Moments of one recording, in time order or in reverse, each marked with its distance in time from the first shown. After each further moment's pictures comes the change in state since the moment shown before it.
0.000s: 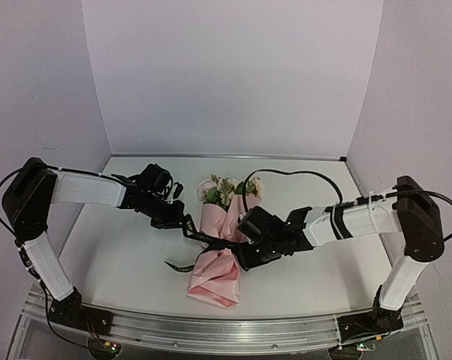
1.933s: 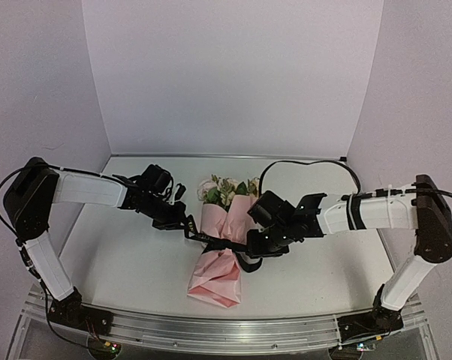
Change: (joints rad) left arm 0.000 0.008 0.001 0.012 0.053 0.022; right arm -0.058 -0.089 0.059 -0.182 -0.061 0.124
